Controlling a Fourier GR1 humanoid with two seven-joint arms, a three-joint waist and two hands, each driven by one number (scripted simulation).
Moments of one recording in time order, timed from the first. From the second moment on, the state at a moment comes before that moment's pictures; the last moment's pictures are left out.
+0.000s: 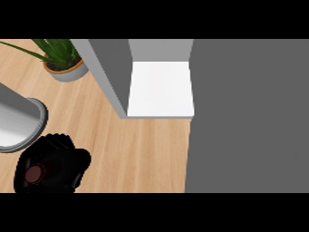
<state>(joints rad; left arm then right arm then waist) 0.11 0.01 0.16 -1.50 0.12 -0.24 -0.52 -0.10 -0.14 -0.02 -2.42 -0.23 0.13 0.62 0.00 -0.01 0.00</state>
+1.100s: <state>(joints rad) -0.07 0.00 -0.33 -1.91 0.11 0.22 0.01 -0.09 -0.13 -0.05 -2.41 -0.24 0.16 0.60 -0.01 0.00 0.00</state>
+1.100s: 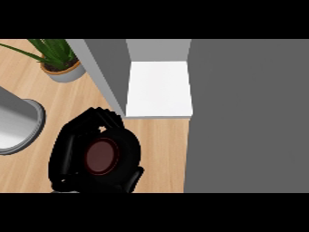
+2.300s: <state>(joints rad) -0.53 0.00 -0.54 -1.60 0.09 0.74 0.08 -0.05 -0.11 -0.04 -2.41 -0.26 0.19 0.57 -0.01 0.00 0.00</state>
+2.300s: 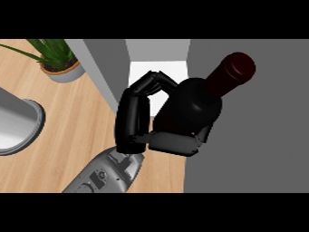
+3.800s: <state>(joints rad) -0.51 0.00 -0.49 -1.21 0.29 0.73 -0.36 -0.07 -0.13 -0.06 -2.41 -0.27 0.18 0.58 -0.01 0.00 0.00</state>
